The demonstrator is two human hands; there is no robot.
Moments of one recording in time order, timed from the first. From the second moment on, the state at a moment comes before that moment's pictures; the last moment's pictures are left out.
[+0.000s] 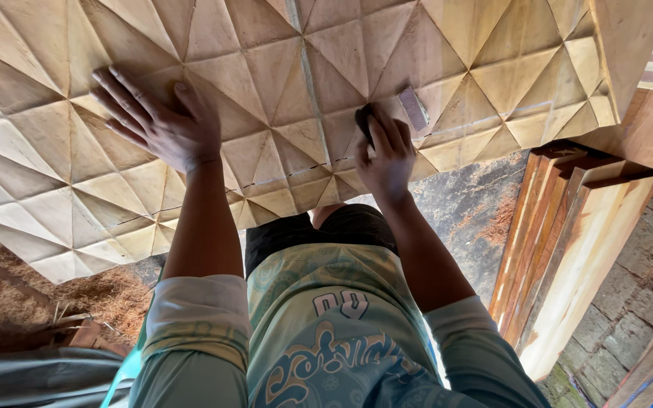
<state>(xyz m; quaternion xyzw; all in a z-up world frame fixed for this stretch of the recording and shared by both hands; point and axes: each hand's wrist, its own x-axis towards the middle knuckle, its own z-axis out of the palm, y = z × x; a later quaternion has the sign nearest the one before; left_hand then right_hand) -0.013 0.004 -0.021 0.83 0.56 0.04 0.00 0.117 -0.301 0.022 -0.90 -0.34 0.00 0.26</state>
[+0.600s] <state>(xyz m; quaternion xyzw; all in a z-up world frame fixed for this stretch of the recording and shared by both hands) -0.009 -0.003 -0.008 0.82 0.57 0.02 0.02 0.103 -0.266 0.016 -0.89 -0.43 0.05 0.16</state>
